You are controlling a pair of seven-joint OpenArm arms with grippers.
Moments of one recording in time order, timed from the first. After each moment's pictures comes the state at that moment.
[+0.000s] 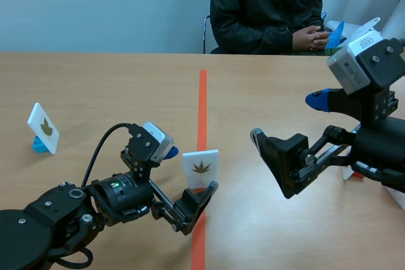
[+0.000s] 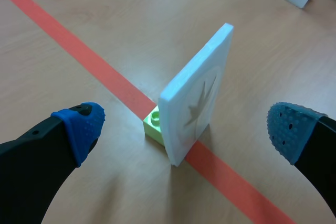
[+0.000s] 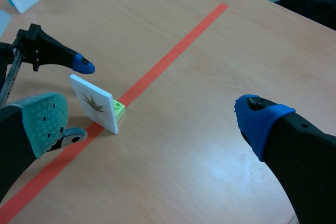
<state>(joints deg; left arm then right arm) -1.6 -11.0 23.2 58.9 3.3 -26.8 -20.2 -24.9 25.2 0.6 110.3 15.1 27.7 -7.5</state>
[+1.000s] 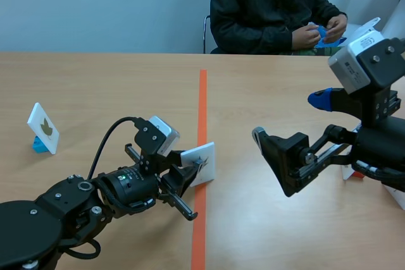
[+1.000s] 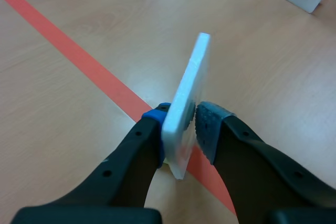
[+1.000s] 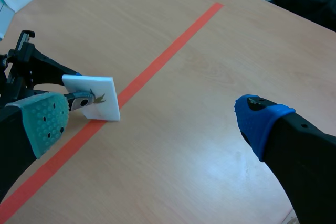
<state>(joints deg) -3.3 -10.0 23.6 57.8 4.0 -26.0 -20.3 -24.9 25.2 0.6 110.3 14.7 26.6 -7.5</state>
